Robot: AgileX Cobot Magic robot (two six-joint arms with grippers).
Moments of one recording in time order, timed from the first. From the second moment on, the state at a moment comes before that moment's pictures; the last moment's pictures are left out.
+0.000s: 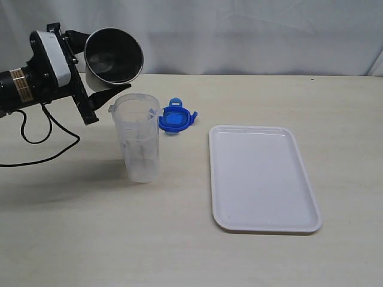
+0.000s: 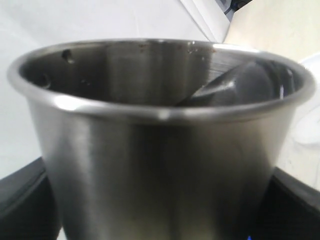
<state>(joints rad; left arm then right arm) -0.01 1.98 -1.00 1.11 -1.16 0.19 -0.06 0.01 0.00 -0.03 0.34 -0.04</state>
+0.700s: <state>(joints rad) -0.01 1.98 -1.00 1.10 -1.16 0.36 -0.06 0.01 0.00 -0.03 0.34 -0.04</state>
